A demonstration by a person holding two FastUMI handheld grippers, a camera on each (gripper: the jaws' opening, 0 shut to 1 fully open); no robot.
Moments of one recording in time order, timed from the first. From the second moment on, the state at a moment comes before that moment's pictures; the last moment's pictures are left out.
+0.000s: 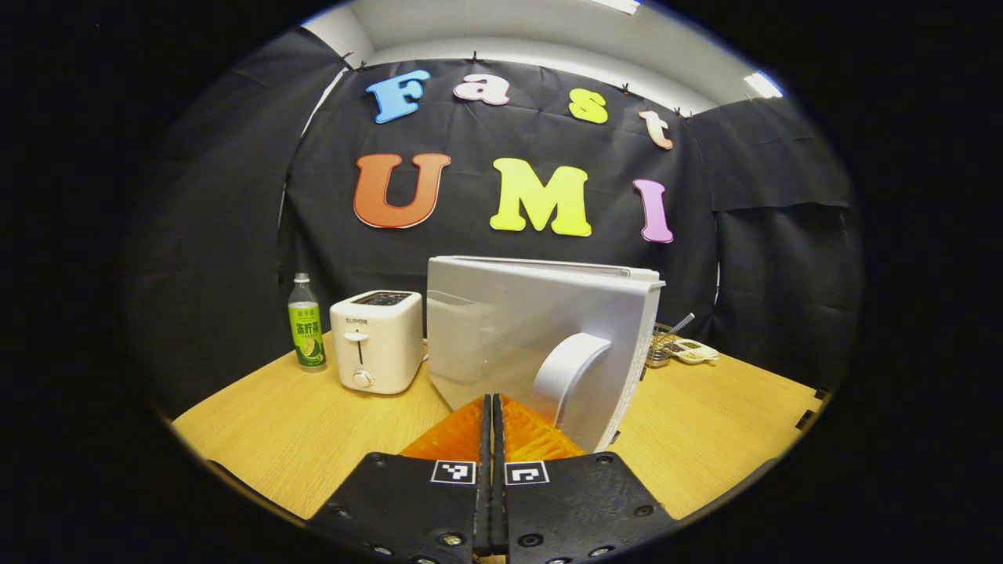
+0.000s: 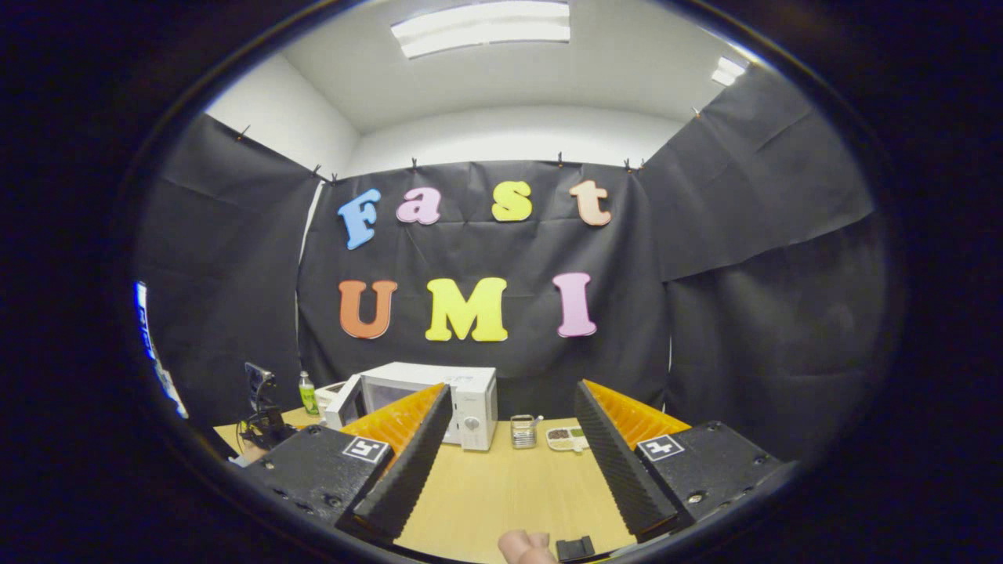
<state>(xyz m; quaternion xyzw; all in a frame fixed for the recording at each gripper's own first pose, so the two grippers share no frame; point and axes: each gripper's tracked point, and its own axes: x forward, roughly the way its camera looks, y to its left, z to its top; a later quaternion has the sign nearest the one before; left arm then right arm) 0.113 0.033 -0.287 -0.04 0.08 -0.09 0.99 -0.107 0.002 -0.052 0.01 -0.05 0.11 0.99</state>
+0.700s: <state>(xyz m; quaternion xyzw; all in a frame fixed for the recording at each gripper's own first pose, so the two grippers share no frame) 0.204 -0.087 -0.294 -0.07 0.10 -0.17 0.98 -0.074 -0.032 -0.096 0.05 -0.01 0.08 1.00</state>
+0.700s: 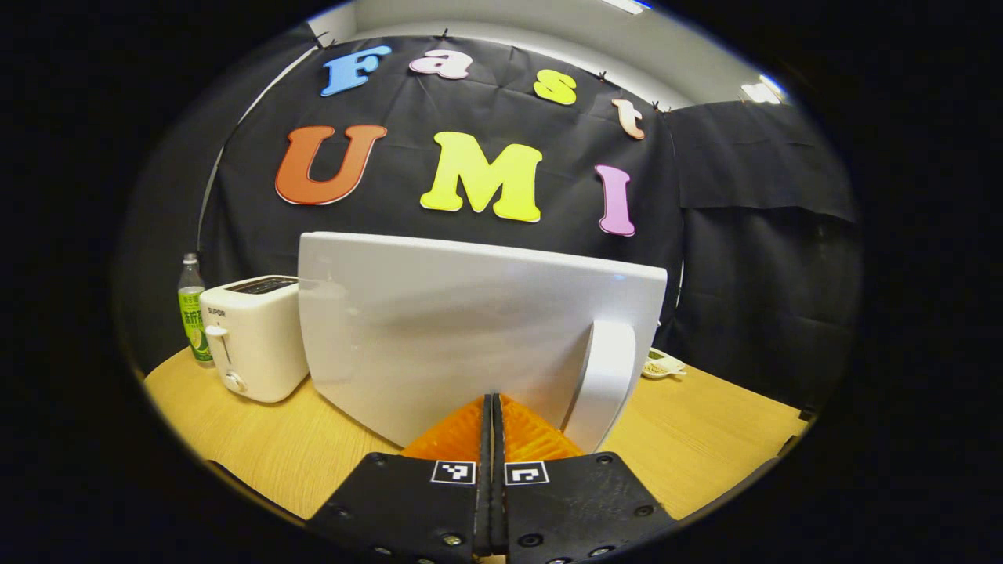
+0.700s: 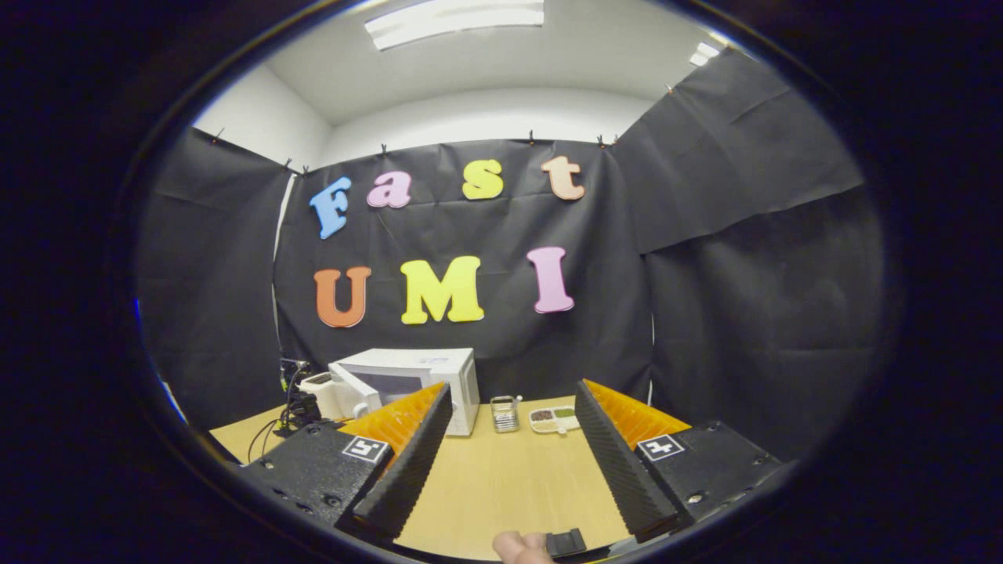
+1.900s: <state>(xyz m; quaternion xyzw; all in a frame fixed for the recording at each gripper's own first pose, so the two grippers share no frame) 0.323 -0.165 -0.327 -0.12 0.21 -0.13 0.96 -0.030 -0.036 -0.146 0.09 0.06 0.11 0.99</state>
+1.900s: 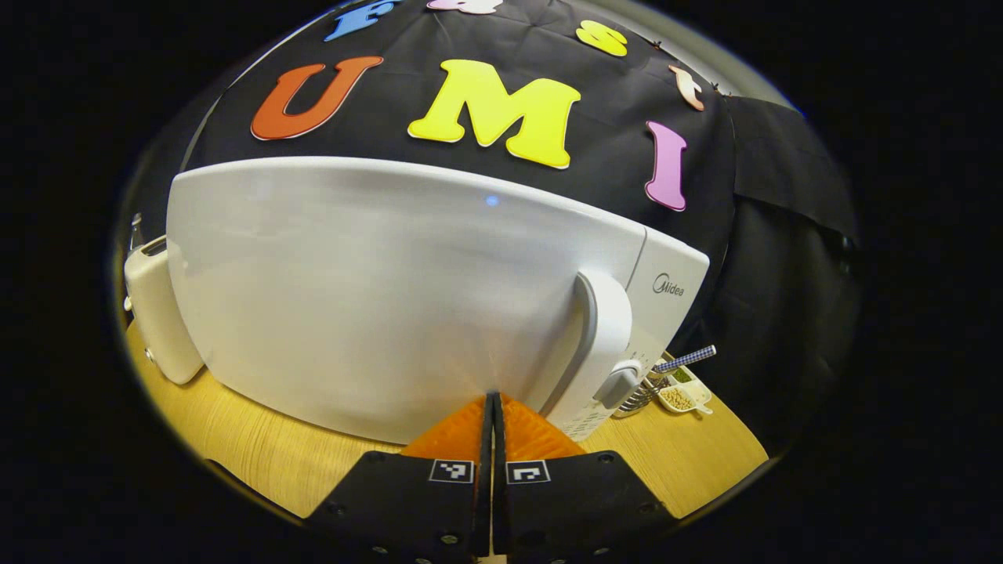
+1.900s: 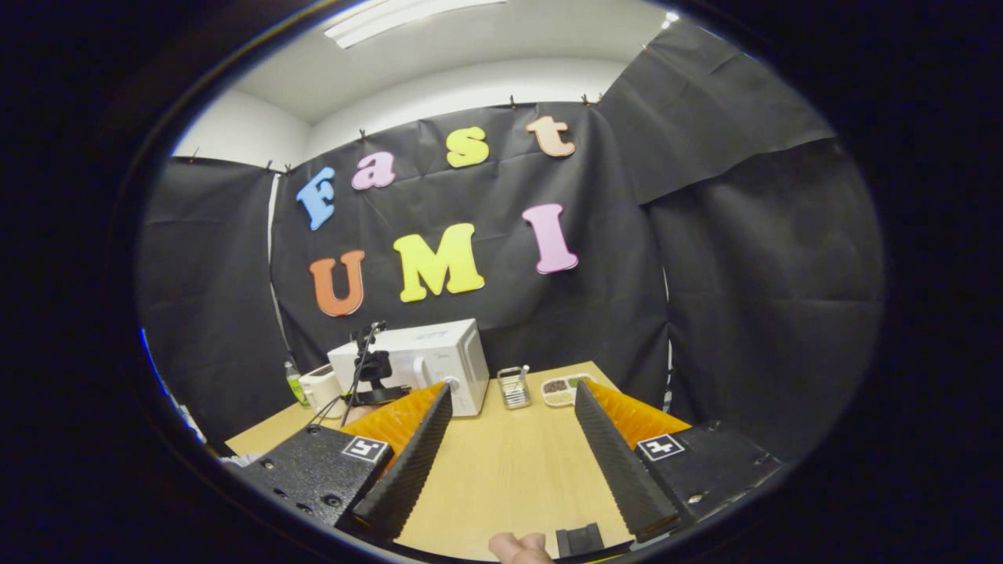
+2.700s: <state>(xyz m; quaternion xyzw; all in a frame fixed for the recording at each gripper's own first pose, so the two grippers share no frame) 0.166 -0.115 -0.212 -0.05 0.14 -0.11 0.98 -0.050 -0.018 -0.143 0.07 0.06 0.10 0.99</state>
